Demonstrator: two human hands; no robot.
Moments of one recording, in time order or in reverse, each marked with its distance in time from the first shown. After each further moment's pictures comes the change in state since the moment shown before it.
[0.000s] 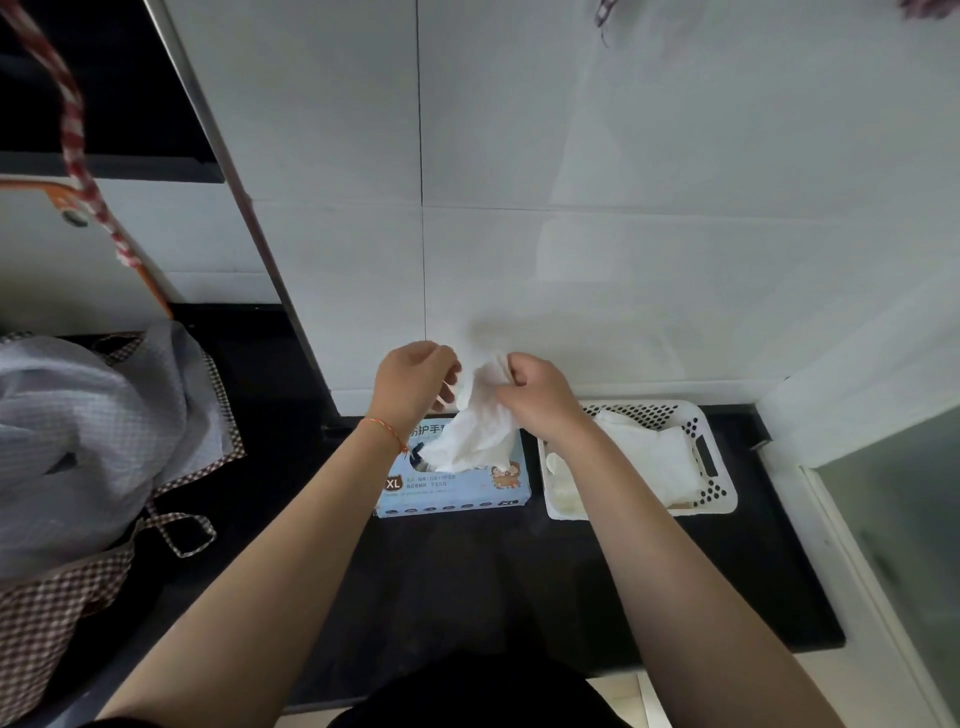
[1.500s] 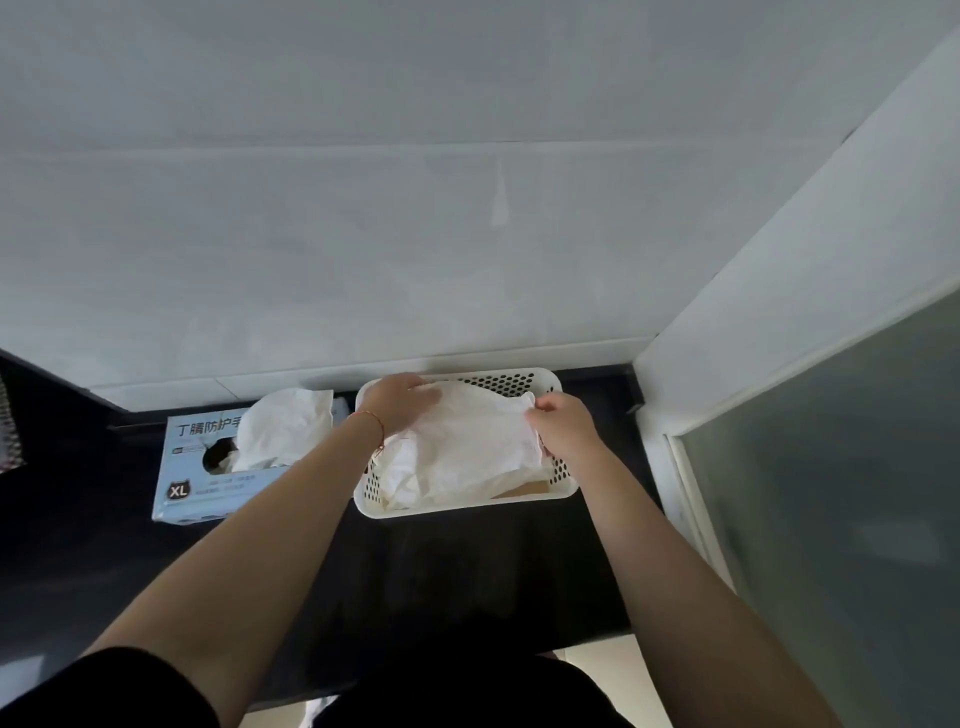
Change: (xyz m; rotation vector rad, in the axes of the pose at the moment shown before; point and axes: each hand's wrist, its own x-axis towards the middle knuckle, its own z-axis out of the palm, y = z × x) left_hand 0.056 -0.069 0.238 0.737 -0.268 -0.180; right_hand 0.004 0.226 -0.188 0.019 0.113 0.492
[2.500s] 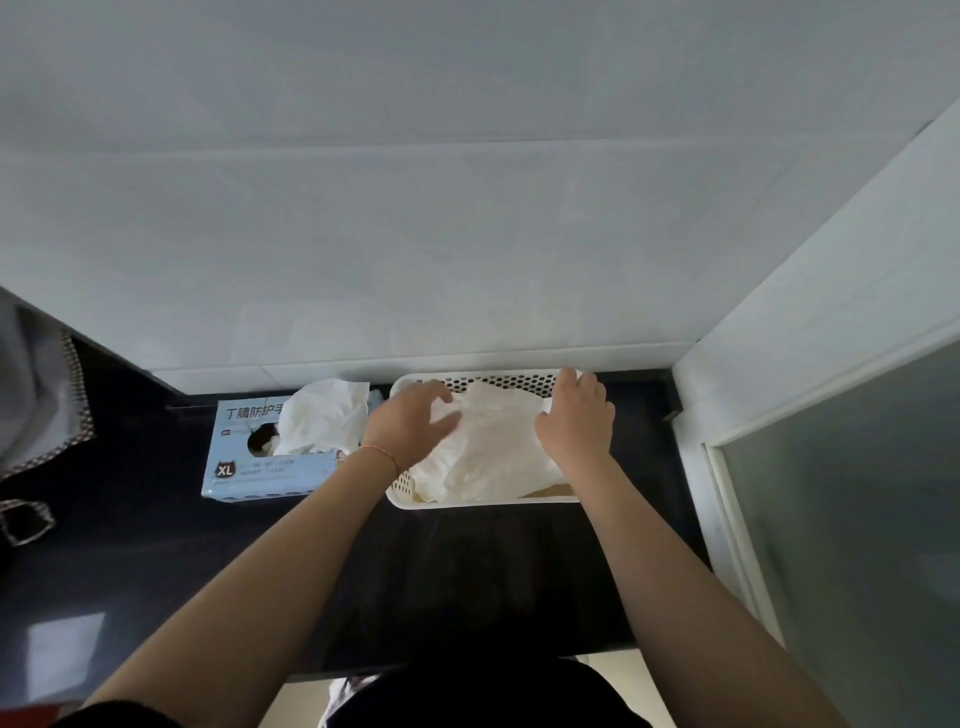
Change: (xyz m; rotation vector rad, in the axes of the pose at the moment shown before) left_hand -0.039 -0.024 0.001 0.192 0.138 0.187; right_hand 0.012 -0.002 0.031 -0.709 0.315 -0.325
